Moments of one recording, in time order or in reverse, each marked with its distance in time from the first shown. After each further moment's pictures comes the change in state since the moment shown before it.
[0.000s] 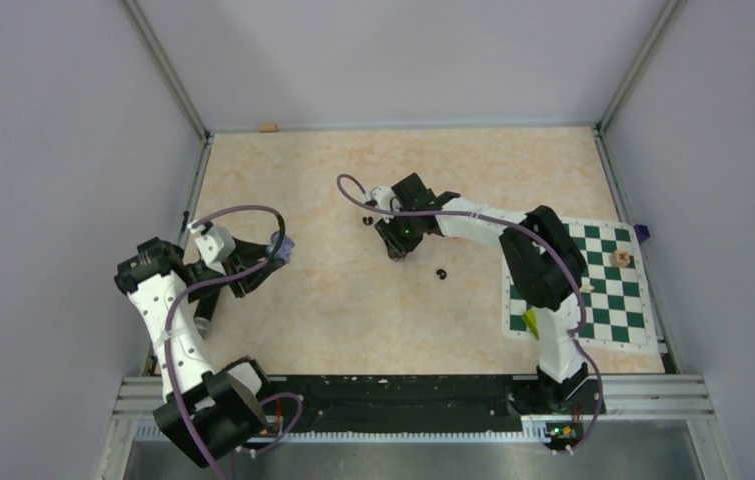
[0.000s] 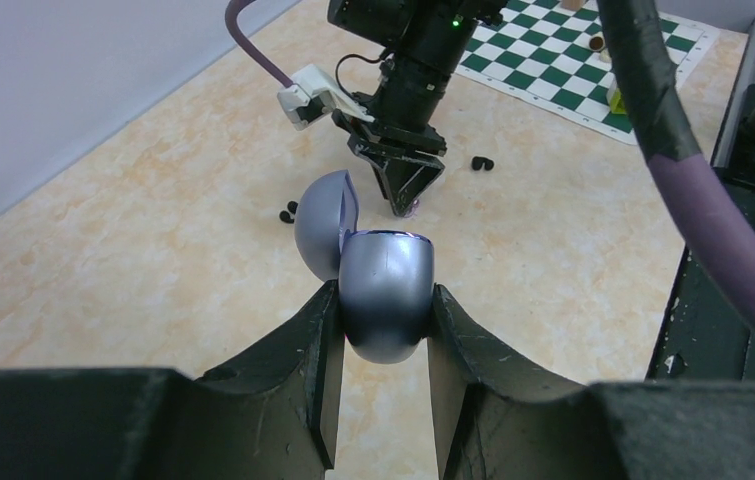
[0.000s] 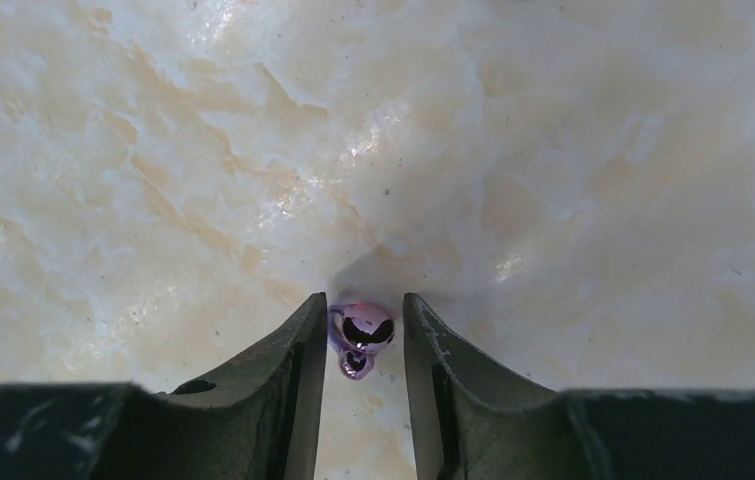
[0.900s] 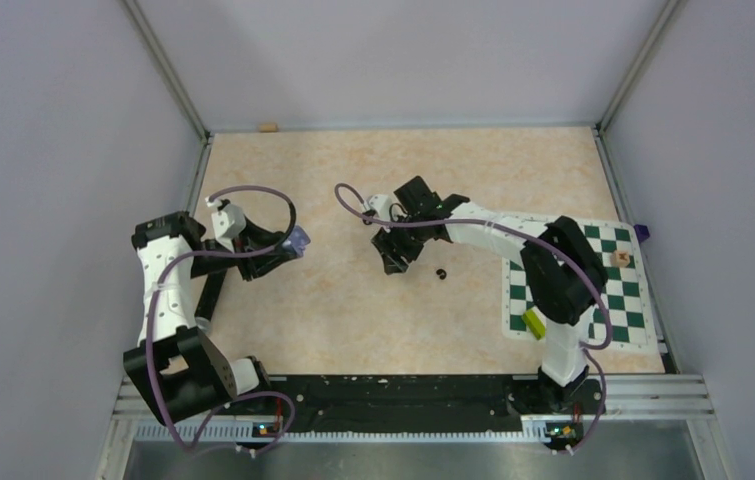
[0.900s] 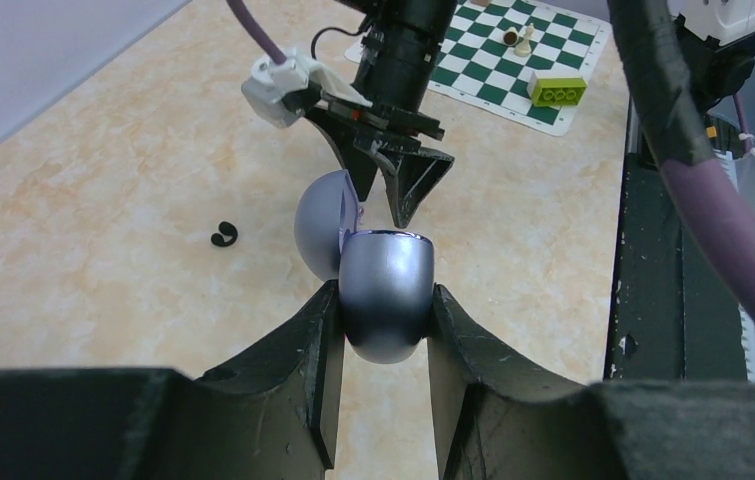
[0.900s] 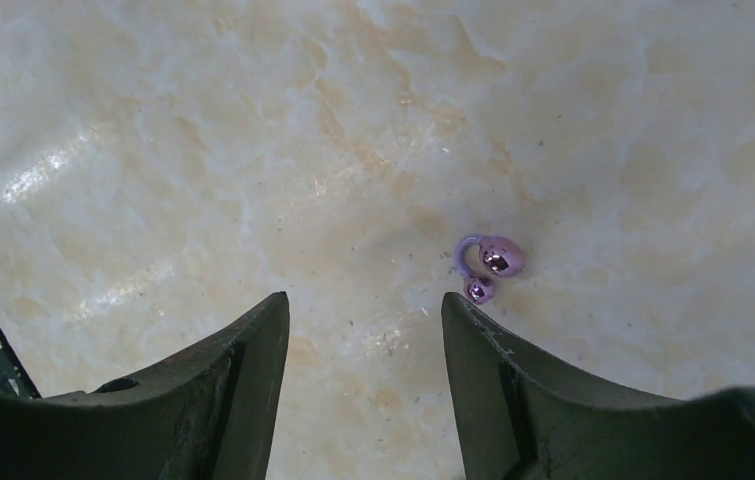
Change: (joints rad) left arm -0.206 0.245 0.089 0.007 -0.016 0.045; right arm 0.033 -0.171 -0.078 -0.085 -0.124 -0.070
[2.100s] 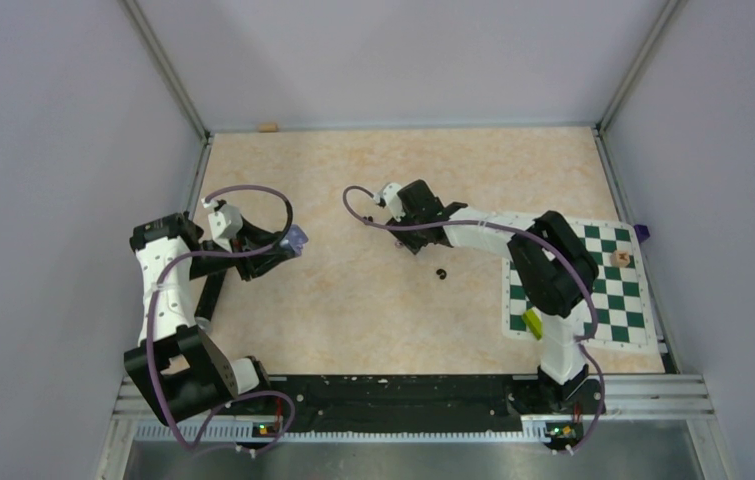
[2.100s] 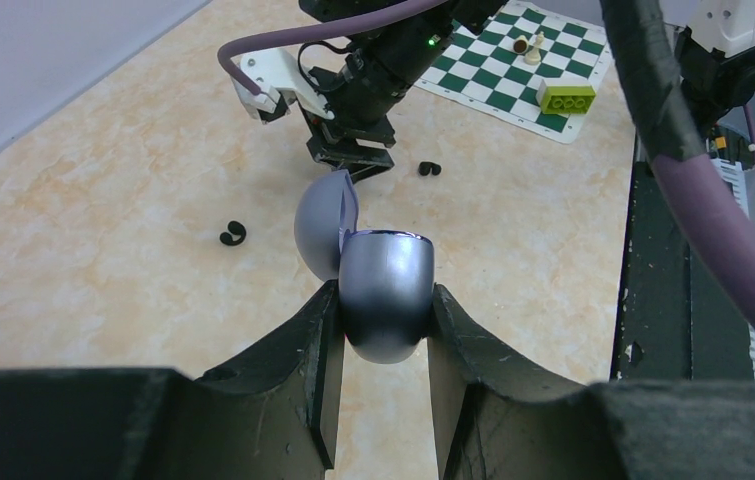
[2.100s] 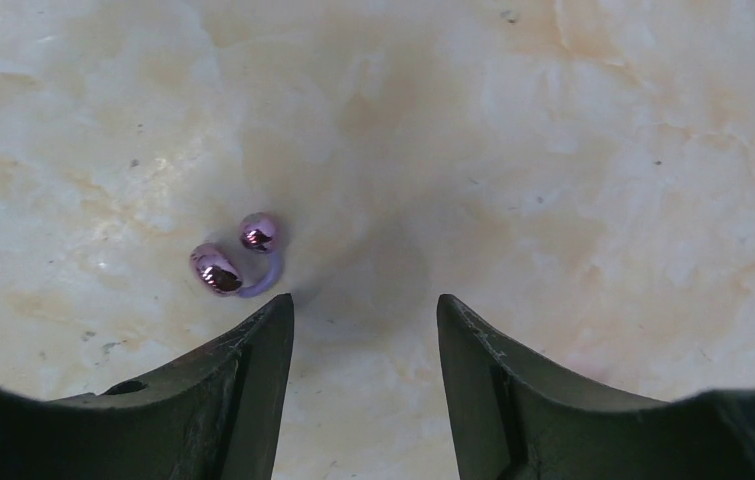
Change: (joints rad) left arm 0.025 0.000 -0.015 0.000 0.015 0.009; right arm -0.029 0.089 -0.065 0.244 0.491 -0.053
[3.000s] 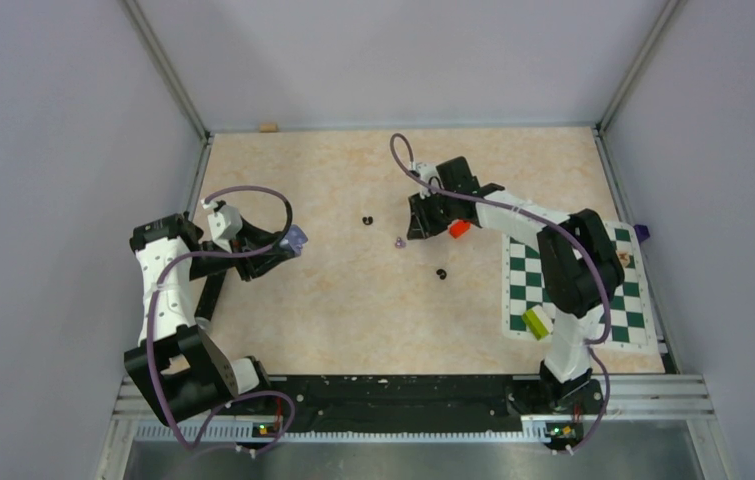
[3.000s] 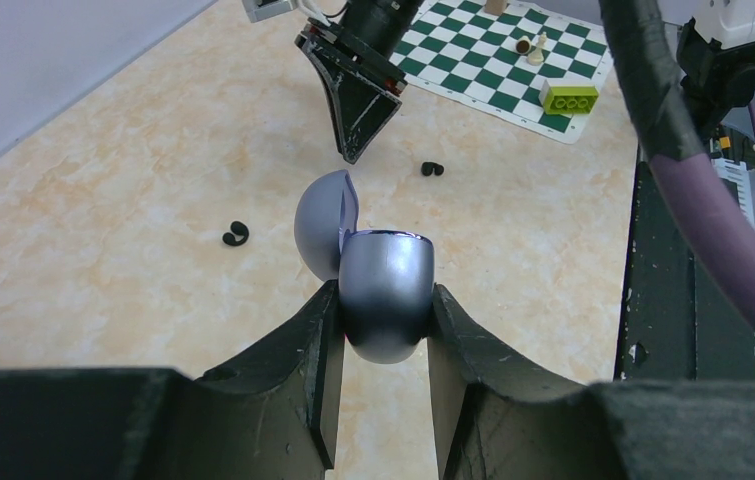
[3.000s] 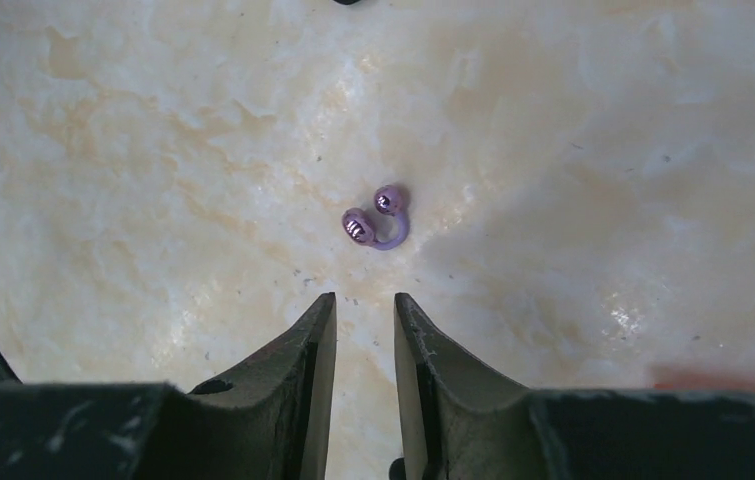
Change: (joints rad) left arm 0.004 0.000 -0.005 0.000 0.003 0.010; right arm -0.190 -0.080 0.000 -0.057 -0.524 0.341
